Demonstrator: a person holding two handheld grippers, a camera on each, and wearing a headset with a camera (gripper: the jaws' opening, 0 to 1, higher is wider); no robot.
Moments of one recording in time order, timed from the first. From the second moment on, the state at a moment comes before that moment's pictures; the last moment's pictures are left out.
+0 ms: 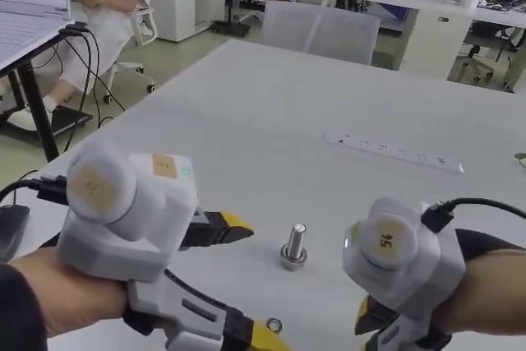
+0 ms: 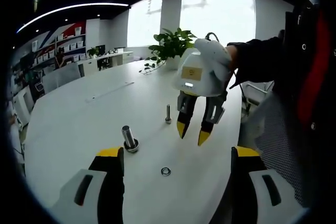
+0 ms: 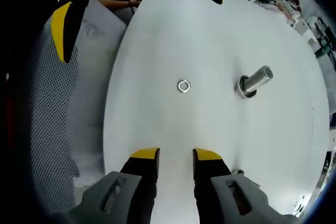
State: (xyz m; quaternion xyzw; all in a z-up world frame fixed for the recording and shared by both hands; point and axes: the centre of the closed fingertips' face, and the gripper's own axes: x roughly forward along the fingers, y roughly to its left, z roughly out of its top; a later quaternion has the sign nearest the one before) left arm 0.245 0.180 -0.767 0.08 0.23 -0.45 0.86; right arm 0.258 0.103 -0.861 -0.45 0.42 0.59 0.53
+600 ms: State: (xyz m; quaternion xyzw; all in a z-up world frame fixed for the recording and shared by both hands) left arm 0.238 0.183 -0.768 0.07 0.23 -0.45 0.86; right arm 0.264 0.165 -0.861 -0.47 0.38 0.62 0.50
